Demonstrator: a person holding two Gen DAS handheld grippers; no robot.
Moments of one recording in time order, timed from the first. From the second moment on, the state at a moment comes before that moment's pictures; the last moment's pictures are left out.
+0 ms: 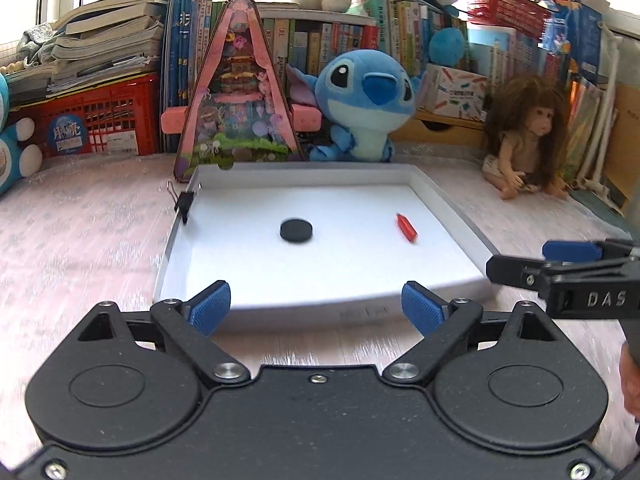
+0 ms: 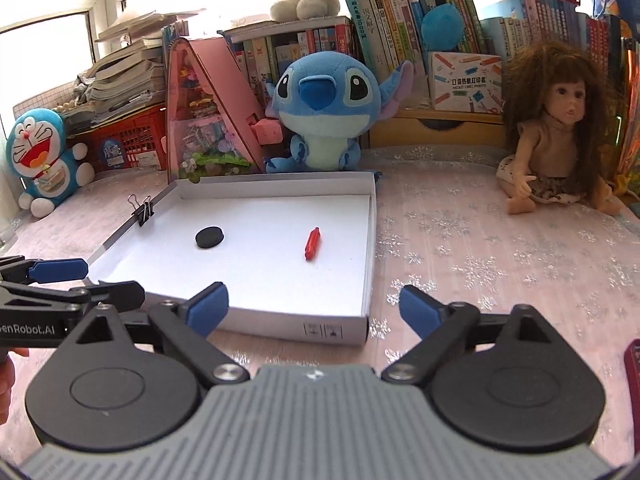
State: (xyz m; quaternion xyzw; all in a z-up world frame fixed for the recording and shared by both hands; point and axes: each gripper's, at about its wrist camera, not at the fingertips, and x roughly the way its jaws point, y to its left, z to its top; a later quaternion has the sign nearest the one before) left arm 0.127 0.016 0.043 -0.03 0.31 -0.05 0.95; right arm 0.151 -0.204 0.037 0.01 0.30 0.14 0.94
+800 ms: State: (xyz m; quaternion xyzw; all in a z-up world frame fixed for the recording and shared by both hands) left arm 0.037 0.022 0.028 -0.01 0.29 -0.09 0.95; right arm 0.066 -0.226 0.019 -0.02 0.28 0.13 0.95
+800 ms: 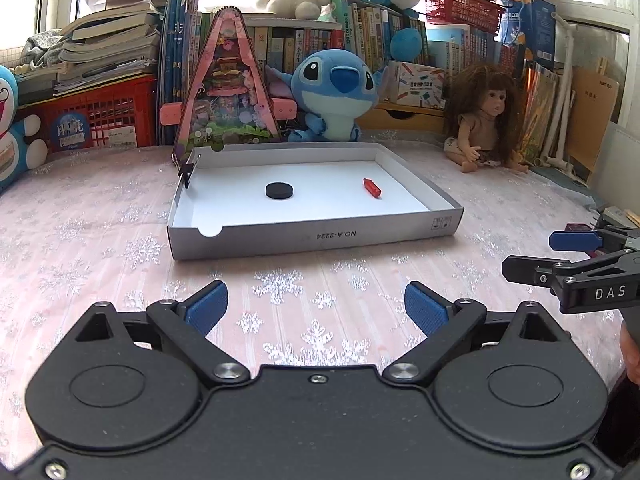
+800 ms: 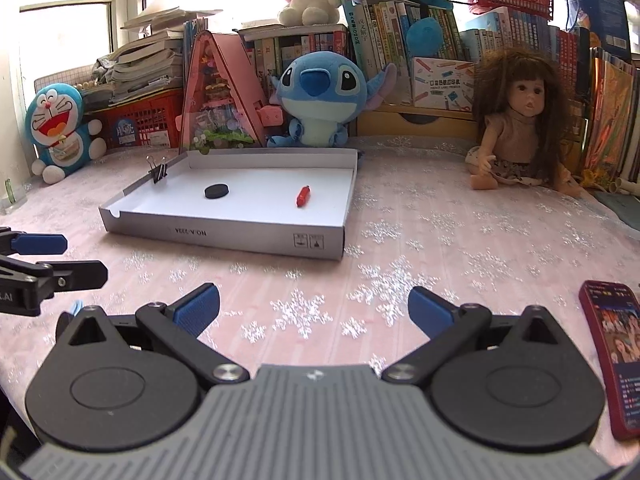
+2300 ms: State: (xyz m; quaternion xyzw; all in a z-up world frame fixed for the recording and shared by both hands) left arm -0.018 0.024 -0.001 0.01 0.30 -0.12 0.95; right arm -0.010 -0.243 -0.015 -0.07 0.28 0.15 0.95
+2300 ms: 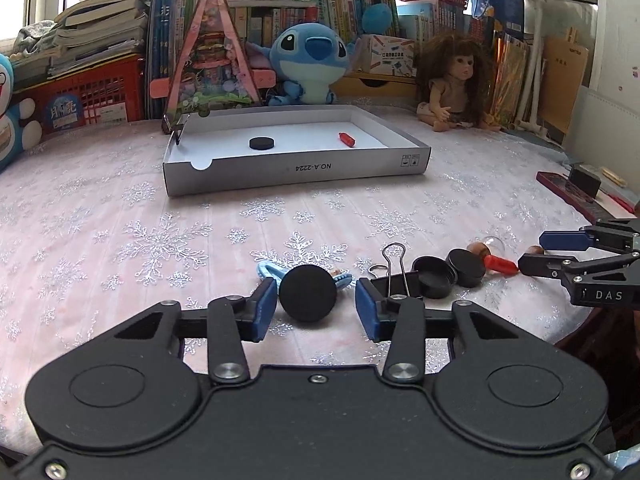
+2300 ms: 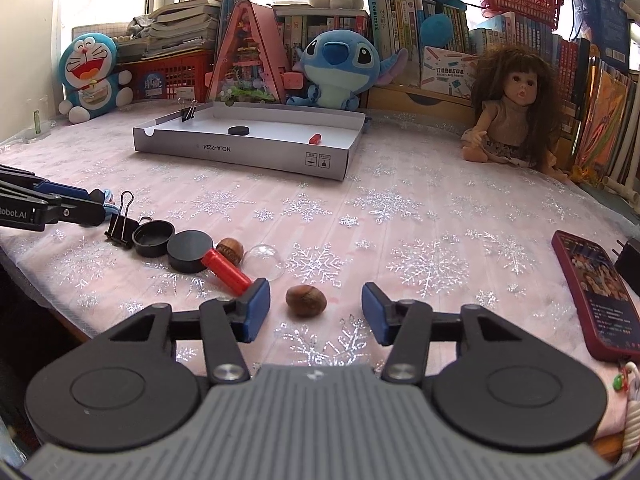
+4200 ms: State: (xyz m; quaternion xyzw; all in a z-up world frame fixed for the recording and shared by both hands) left arm 0.153 0.023 0.077 -0.03 0.29 -0.06 0.95; right arm 0.136 -0.215 0.056 0.00 0.29 0.13 0.95
